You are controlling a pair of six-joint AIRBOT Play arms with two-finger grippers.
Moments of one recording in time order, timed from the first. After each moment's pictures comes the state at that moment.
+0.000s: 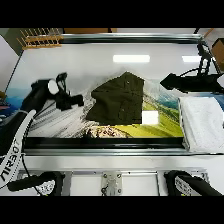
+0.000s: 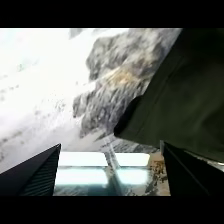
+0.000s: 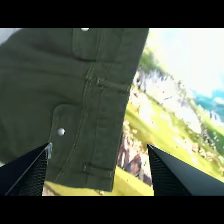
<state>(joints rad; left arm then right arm) -0.15 -1.39 1.08 1.33 -1.07 -1.83 -0.09 -1.13 1.25 -1.05 1.10 1.39</state>
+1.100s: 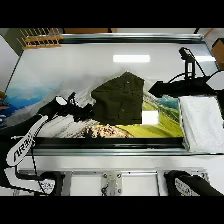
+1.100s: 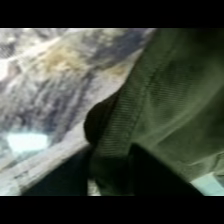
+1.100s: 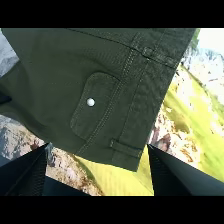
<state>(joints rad) -0.16 -1.58 0.97 0.82 -0.88 -1.63 0.03 -1.12 1.24 -1.05 1.17 1.38</state>
